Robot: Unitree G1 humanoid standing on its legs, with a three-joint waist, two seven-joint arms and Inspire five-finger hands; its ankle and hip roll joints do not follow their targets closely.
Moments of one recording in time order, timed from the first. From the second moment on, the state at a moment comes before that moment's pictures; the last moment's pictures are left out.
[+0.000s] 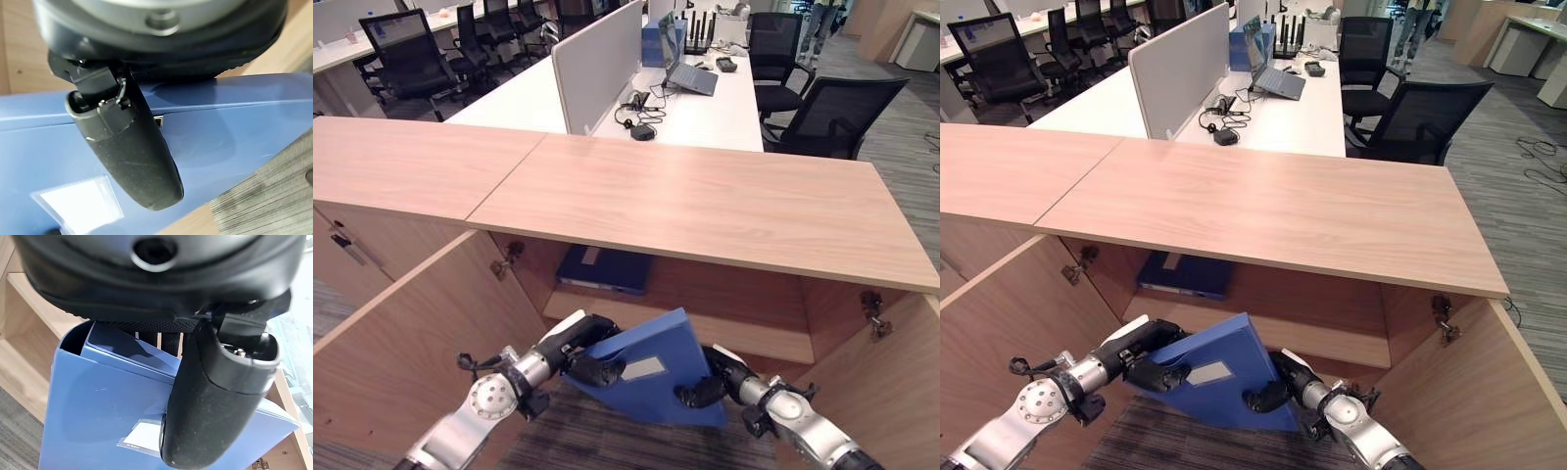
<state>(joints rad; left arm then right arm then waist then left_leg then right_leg) 0.09 0.81 -0.37 -0.12 -0.19 0.05 -0.20 -0.06 -0.49 0.57 0.36 0.40 0.05 0.17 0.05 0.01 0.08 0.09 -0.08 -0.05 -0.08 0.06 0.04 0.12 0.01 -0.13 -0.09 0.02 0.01</state>
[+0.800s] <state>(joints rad) 0.28 0.39 -0.13 0.08 -0.75 0.04 -0.13 0.10 -0.48 0.44 0.36 0.16 0.06 0.21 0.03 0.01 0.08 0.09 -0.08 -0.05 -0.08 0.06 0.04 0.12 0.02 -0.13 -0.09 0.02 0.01</state>
